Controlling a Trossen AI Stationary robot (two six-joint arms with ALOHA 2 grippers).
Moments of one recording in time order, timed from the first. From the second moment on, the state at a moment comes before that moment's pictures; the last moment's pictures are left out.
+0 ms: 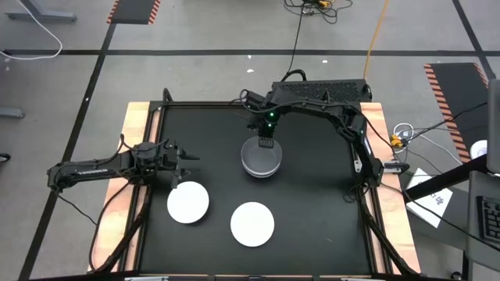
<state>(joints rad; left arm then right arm) 0.19 0.20 0.06 -0.10 0.16 0.07 -0.42 2.16 1.88 -1.15 -0.24 -0.33</state>
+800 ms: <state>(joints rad) 0.19 0.20 0.06 -0.10 0.16 0.07 -0.42 2.14 1.87 -1.17 -0.24 -0.33</state>
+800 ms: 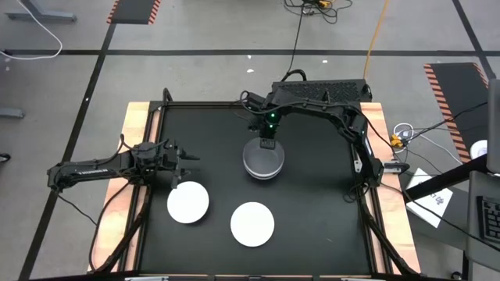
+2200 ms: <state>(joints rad) 0.19 0.20 0.06 -0.10 0.17 0.07 -0.38 2.12 1.86 -1.18 -0.29 -0.31</state>
